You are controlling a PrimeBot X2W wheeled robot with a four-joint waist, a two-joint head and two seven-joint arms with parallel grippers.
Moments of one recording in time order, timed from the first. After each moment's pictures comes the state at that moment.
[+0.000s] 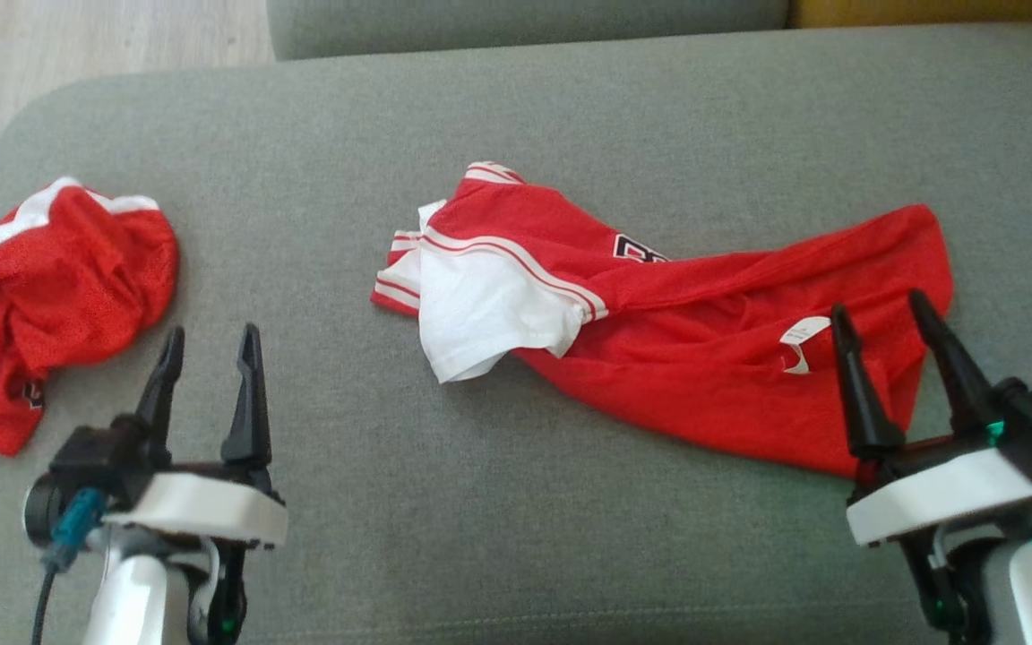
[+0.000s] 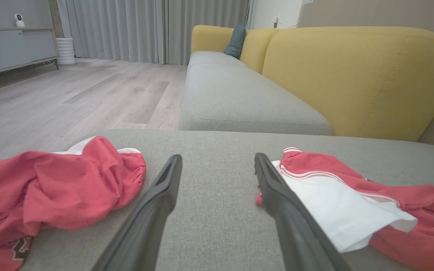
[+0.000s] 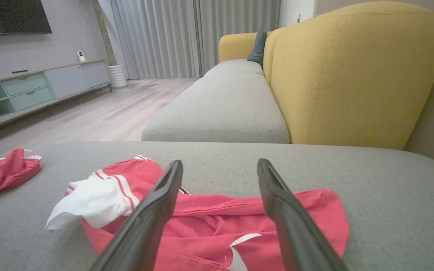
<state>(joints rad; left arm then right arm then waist) -0.08 0.06 -0.02 0.18 -0.15 -0.07 -0.25 0.01 -0.13 0.05 -0.12 0.19 0.13 0.04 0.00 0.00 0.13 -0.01</state>
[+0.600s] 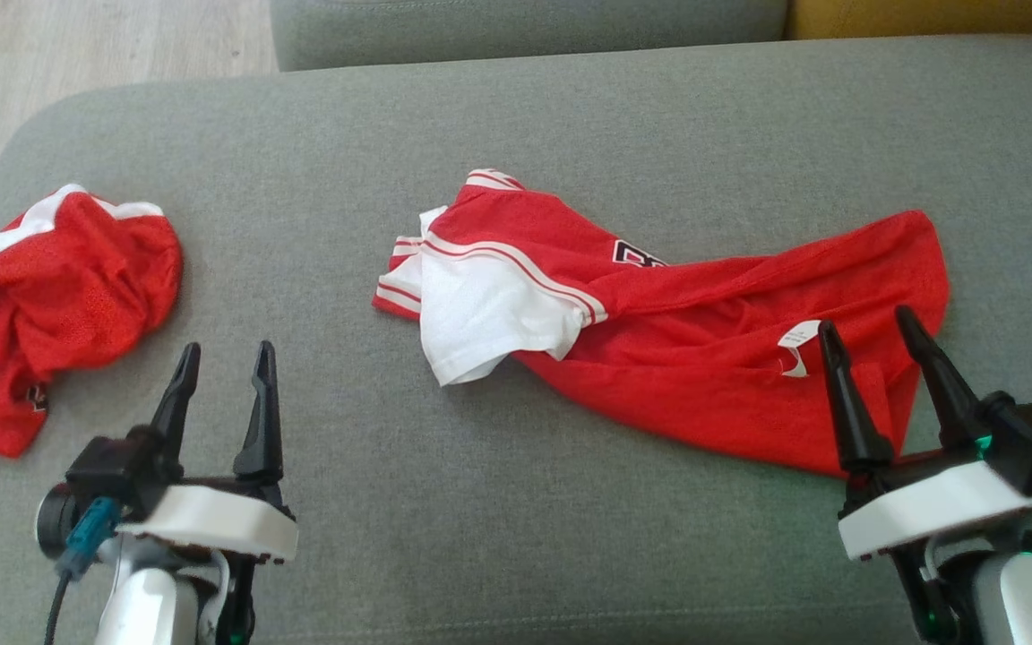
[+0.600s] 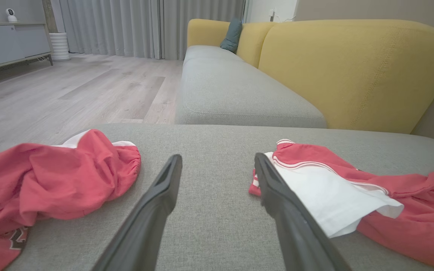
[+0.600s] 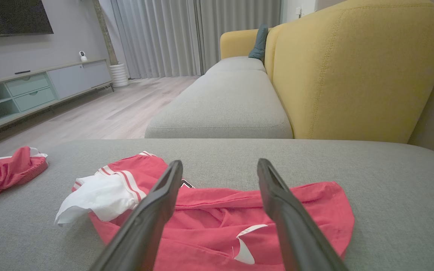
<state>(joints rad) -0.05 0.06 -0.05 0.16 -0.15 -0.06 -0.23 0.03 -0.12 0.06 -0.11 0.19 0.13 0.04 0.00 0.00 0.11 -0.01</state>
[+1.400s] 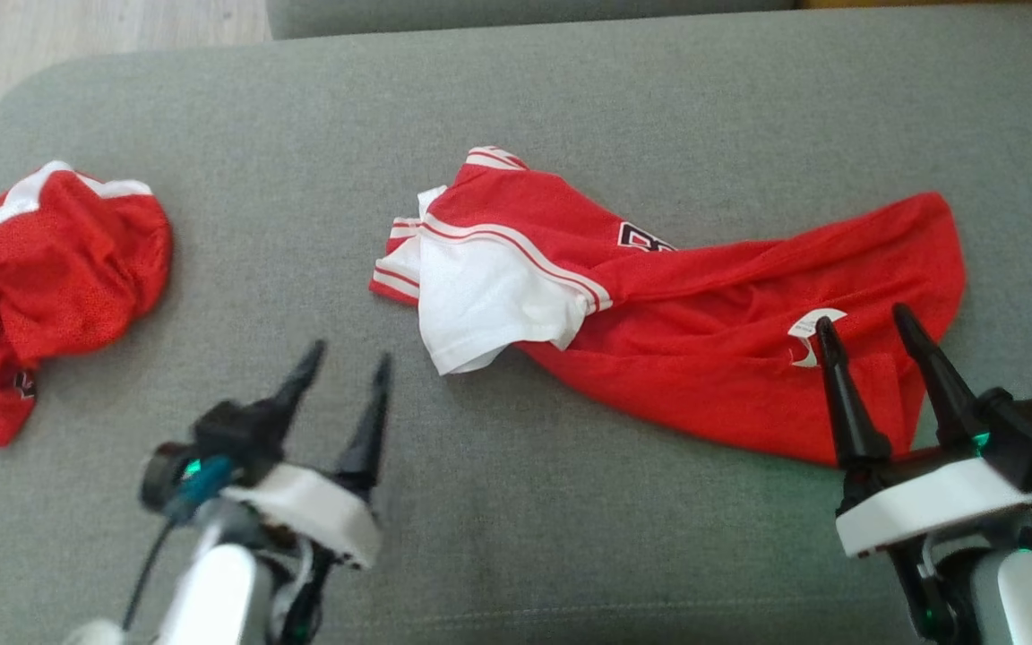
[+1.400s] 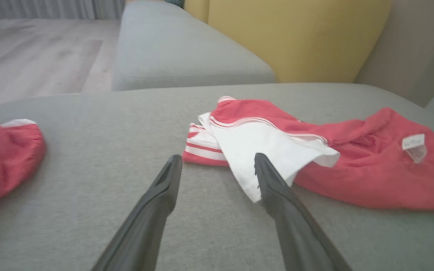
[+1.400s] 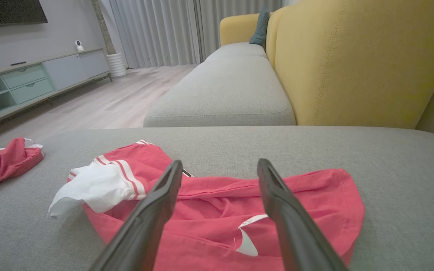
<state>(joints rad) -0.09 0.08 -0.22 0.18 -0.16 -0.10 -0.13 0.03 -0.11 0.06 -0.11 0.19 0.13 0.05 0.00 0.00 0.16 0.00</state>
